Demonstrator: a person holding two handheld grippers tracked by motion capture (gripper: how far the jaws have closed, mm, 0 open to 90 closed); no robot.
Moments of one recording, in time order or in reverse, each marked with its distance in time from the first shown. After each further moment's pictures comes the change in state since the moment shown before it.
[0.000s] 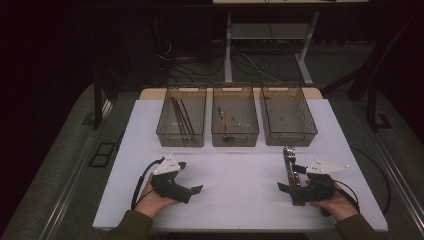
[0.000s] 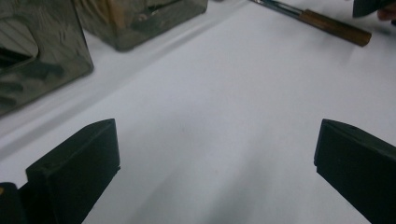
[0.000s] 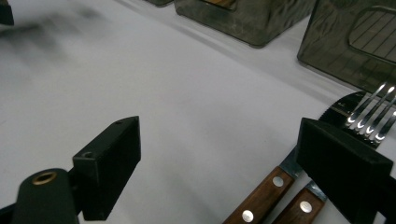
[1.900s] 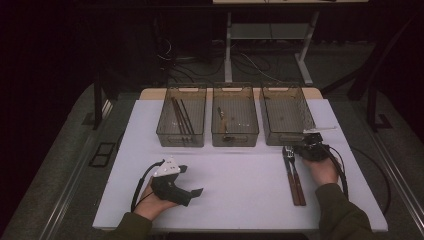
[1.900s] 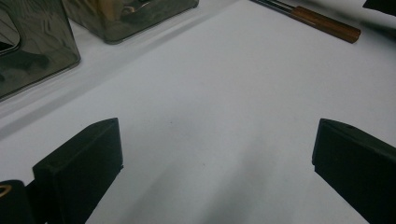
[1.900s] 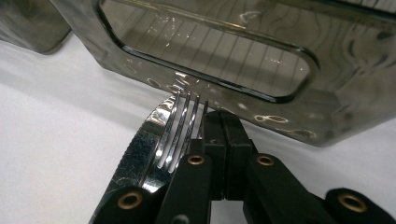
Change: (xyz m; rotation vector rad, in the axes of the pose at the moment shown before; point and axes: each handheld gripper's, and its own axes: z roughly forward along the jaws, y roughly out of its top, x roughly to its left) left arm -0.004 -0.002 0.000 0.005 -0.027 -0.015; right arm -0.092 0.038 0.050 0.235 -0.342 0.260
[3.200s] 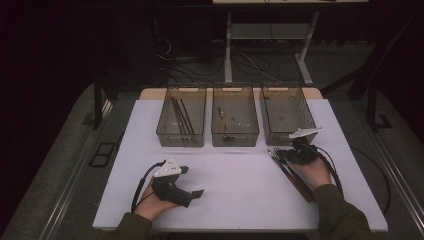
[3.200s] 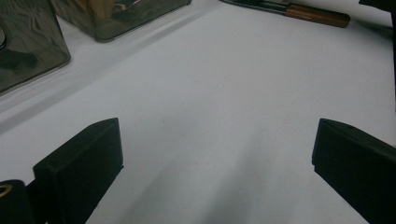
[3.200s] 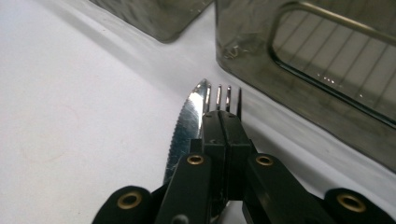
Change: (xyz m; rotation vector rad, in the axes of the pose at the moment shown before) left arm -0.001 0.000 0.002 0.007 -0.020 0.007; right arm 0.032 0.005 0.005 0.017 0.228 -0.173
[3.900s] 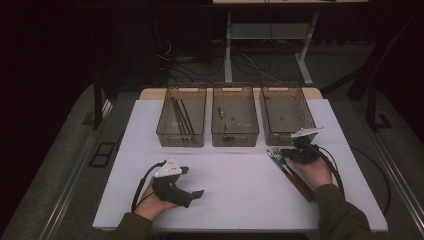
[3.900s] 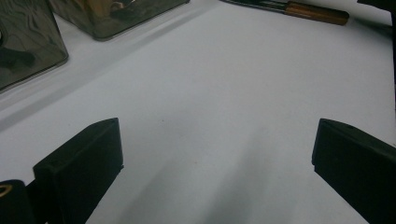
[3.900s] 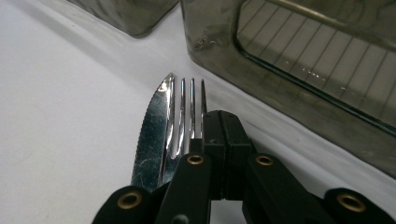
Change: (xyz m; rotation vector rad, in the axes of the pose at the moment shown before) left arm 0.000 0.000 0.001 0.003 -0.003 -0.004; right arm -0.007 -0.002 0.000 0.010 -0.063 0.016
